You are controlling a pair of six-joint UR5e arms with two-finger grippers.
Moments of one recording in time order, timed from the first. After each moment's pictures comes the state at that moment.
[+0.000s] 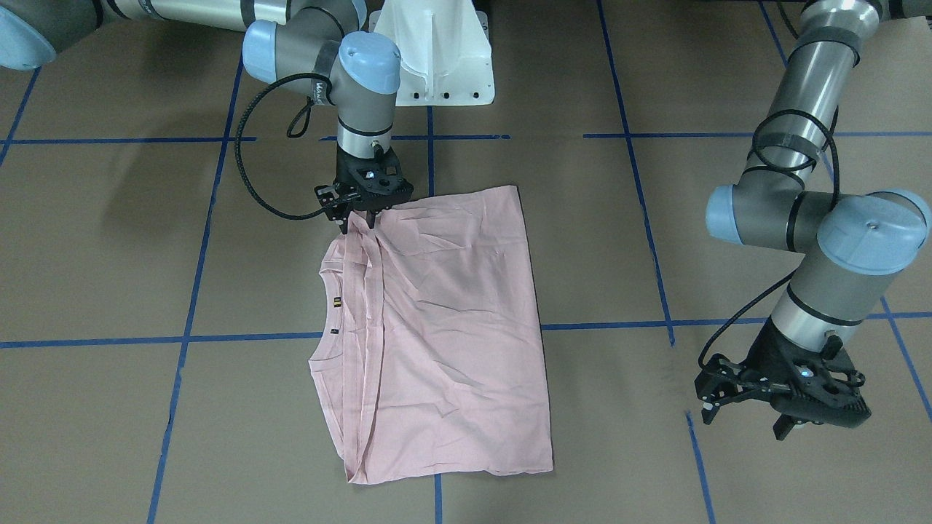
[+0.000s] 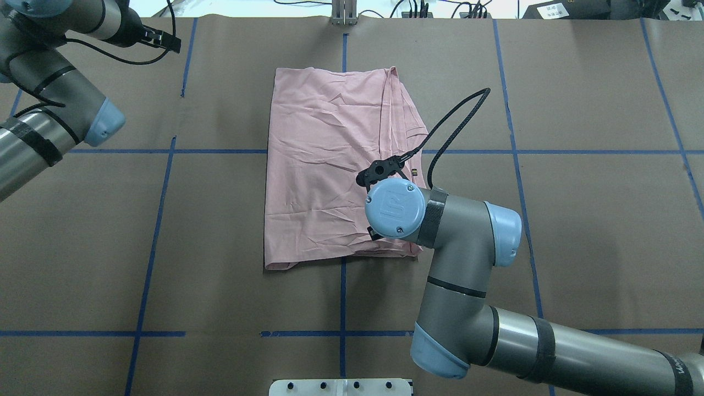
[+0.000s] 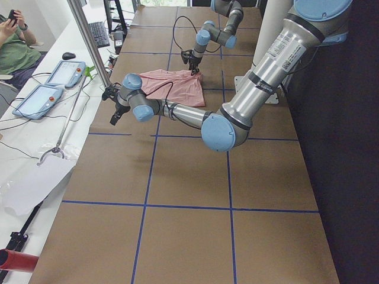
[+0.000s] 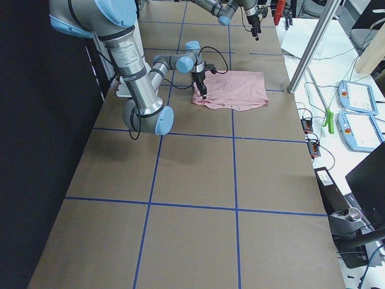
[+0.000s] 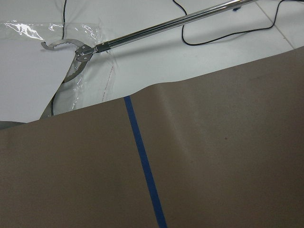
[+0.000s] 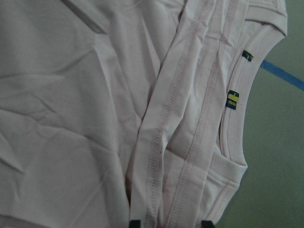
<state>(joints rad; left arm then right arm) -1.05 -2.20 -1.13 -2.33 -1.92 -0.63 0.40 -0.94 1.71 -1.73 1.56 0.87</state>
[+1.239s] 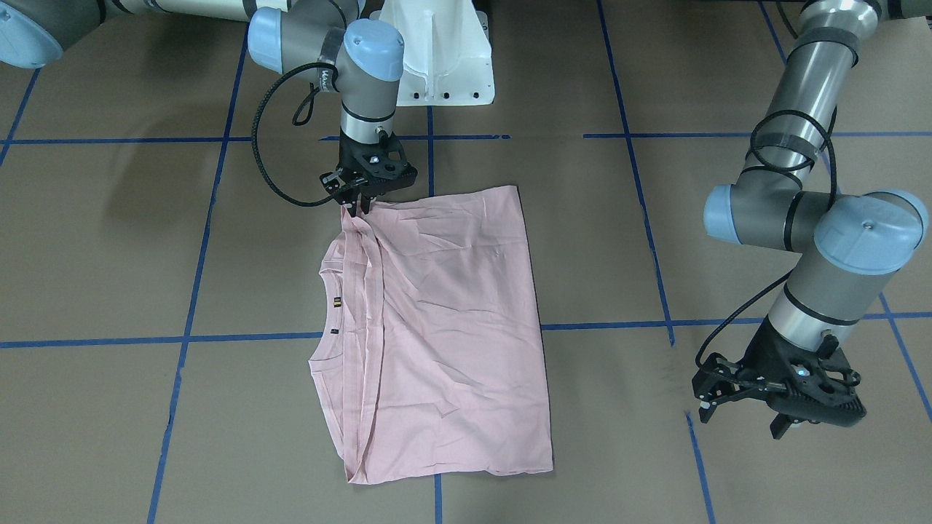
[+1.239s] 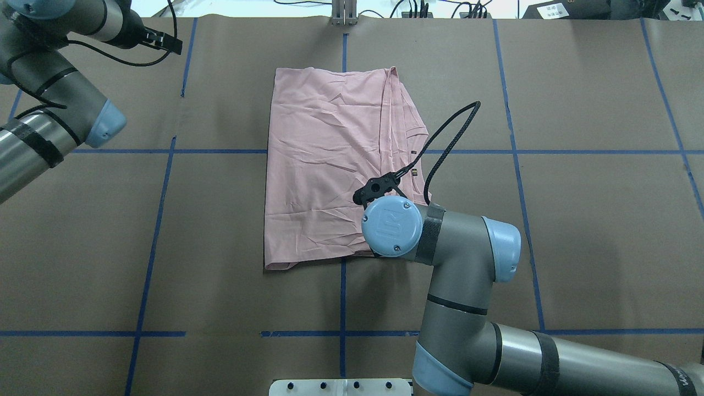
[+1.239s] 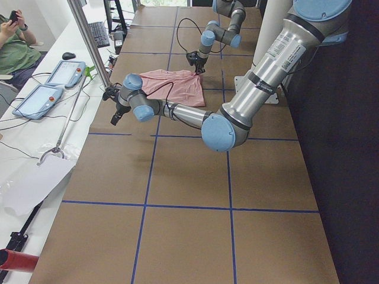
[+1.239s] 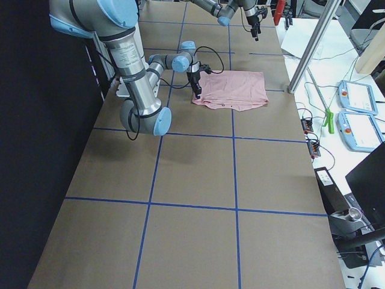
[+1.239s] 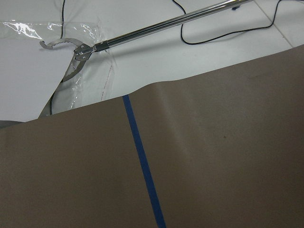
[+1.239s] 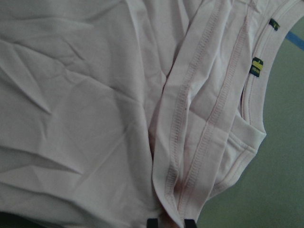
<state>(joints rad) -1.04 -2.20 -1.13 -2.33 -1.92 -0.63 0.37 -0.95 1.73 -1.76 1.56 0.83</state>
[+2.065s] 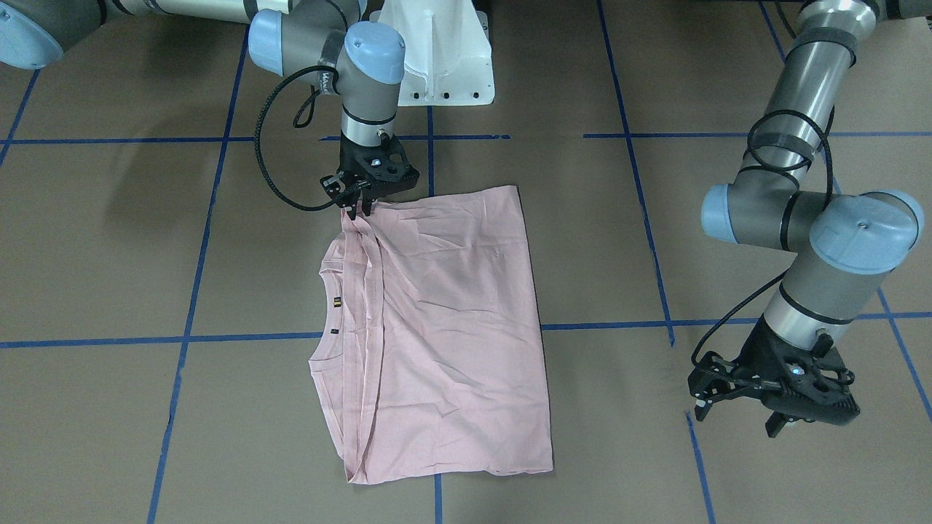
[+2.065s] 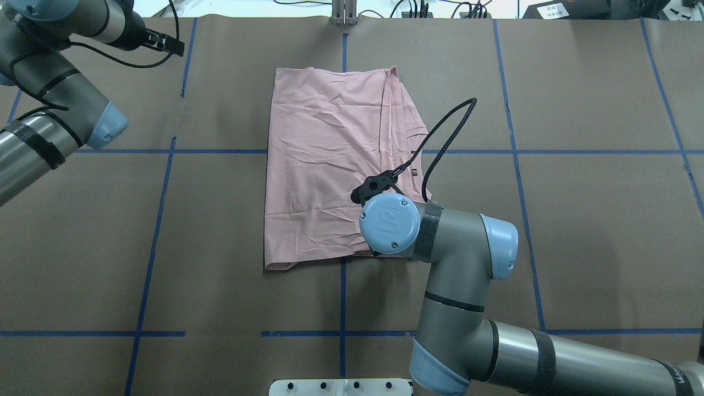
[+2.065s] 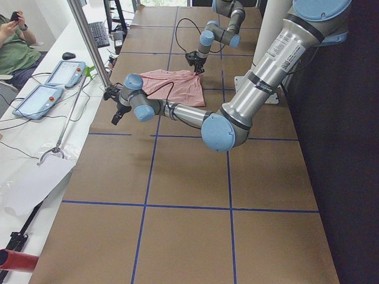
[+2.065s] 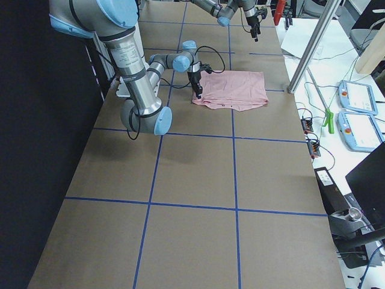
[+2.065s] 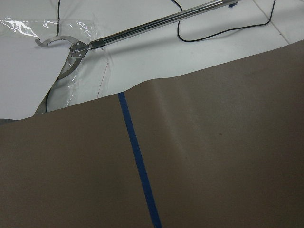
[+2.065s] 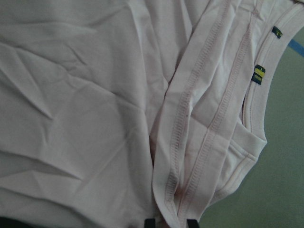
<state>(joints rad) -1.04 -2.20 -1.14 -2.33 -1.92 -0.63 0.36 -0.94 1.72 -1.76 1.56 0.81</state>
